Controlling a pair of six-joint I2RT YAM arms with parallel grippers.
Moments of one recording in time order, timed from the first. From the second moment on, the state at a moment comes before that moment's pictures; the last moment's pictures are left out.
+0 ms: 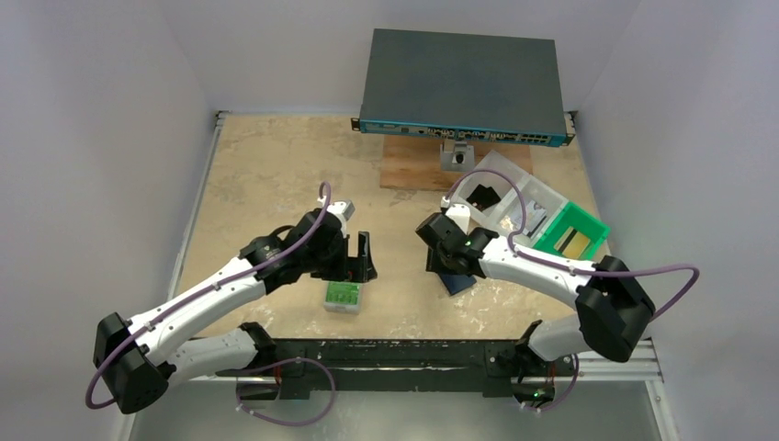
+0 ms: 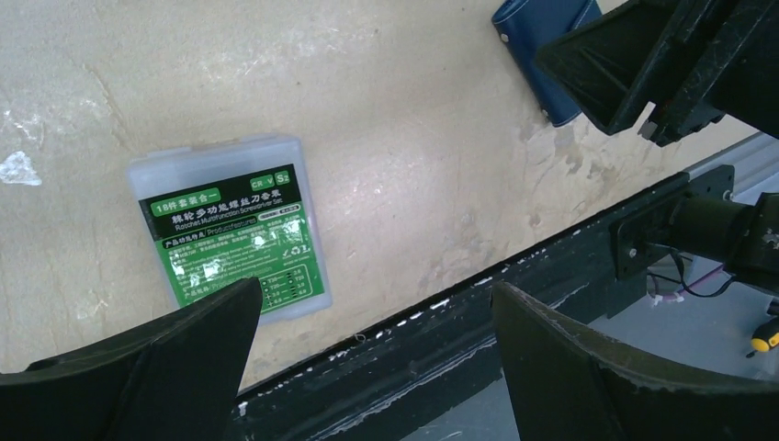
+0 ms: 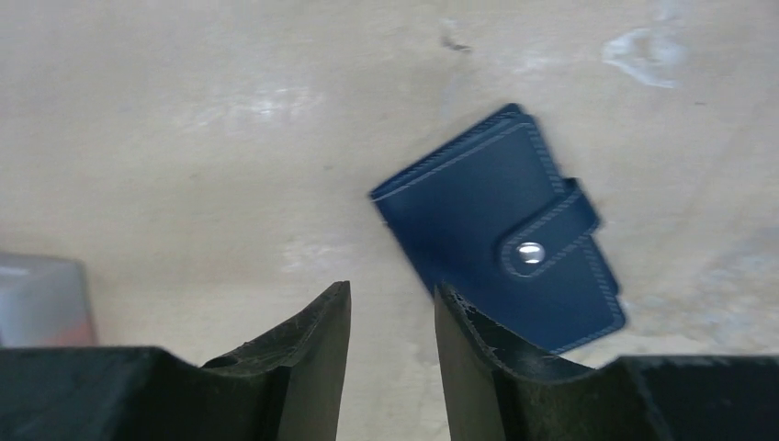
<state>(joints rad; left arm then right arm) -0.80 1.03 0.84 -0.68 0.03 -0.70 0.85 1.40 0.85 -0.54 0.33 0.87</state>
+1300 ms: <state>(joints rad) -0.80 1.06 0.85 -0.68 0.05 -0.69 0.81 1.52 0.87 -0.68 0.60 0.84</state>
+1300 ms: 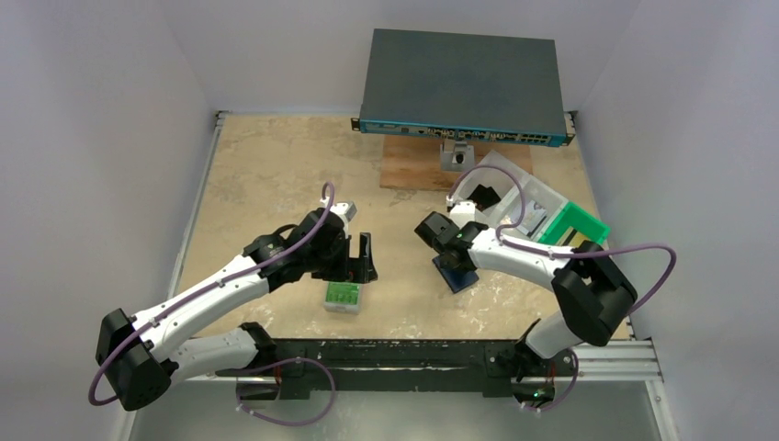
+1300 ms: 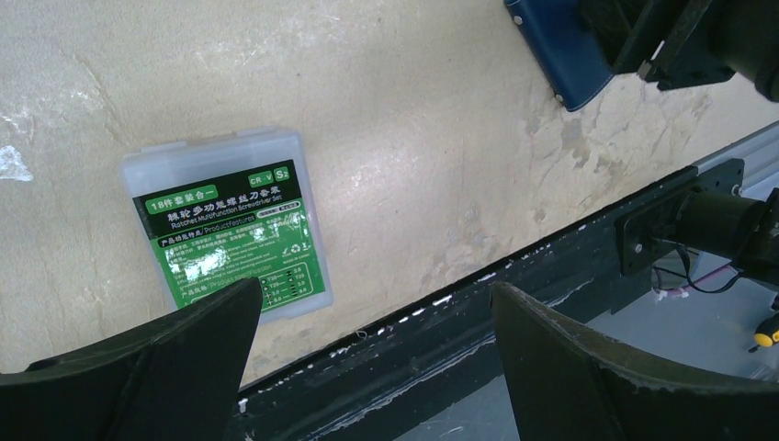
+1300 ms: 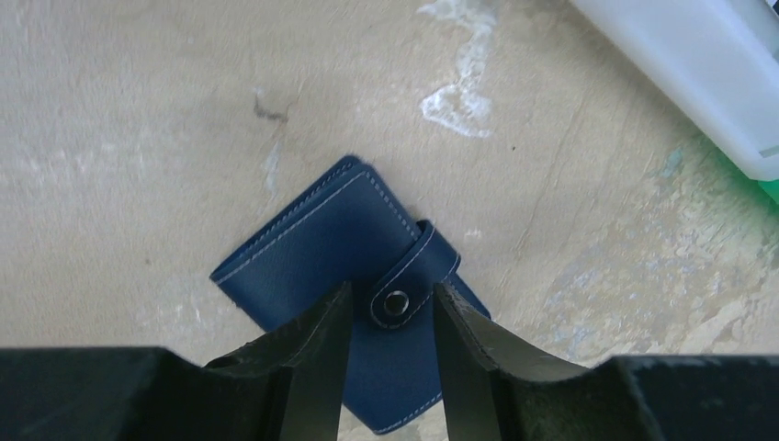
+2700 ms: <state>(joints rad) -0.80 1.08 0.82 -0.64 0.10 -0.70 0.90 1.31 0.60 -0.21 0.14 1.16</state>
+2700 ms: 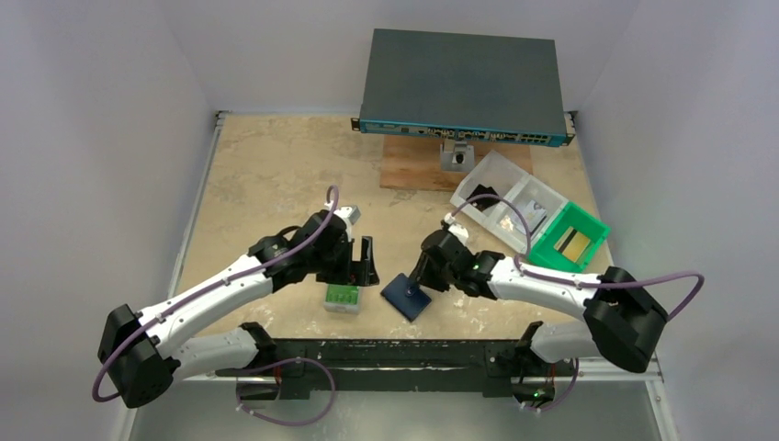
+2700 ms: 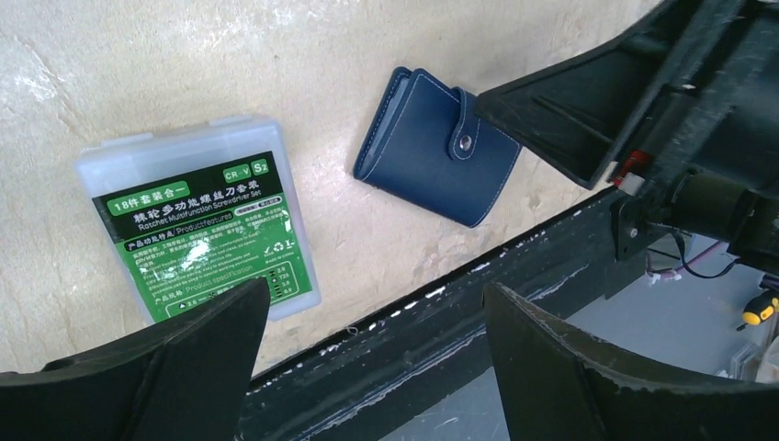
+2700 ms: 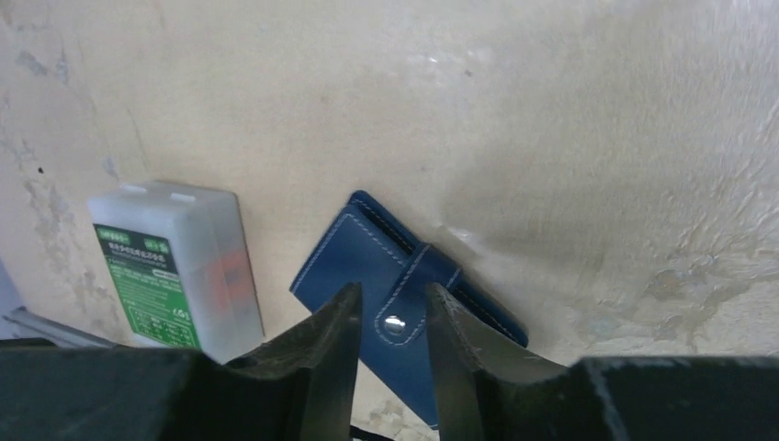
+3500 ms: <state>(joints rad) -0.80 0.97 0.74 -0.69 0.05 -0.76 1.16 1.52 0.88 -0.50 0.39 0.75</state>
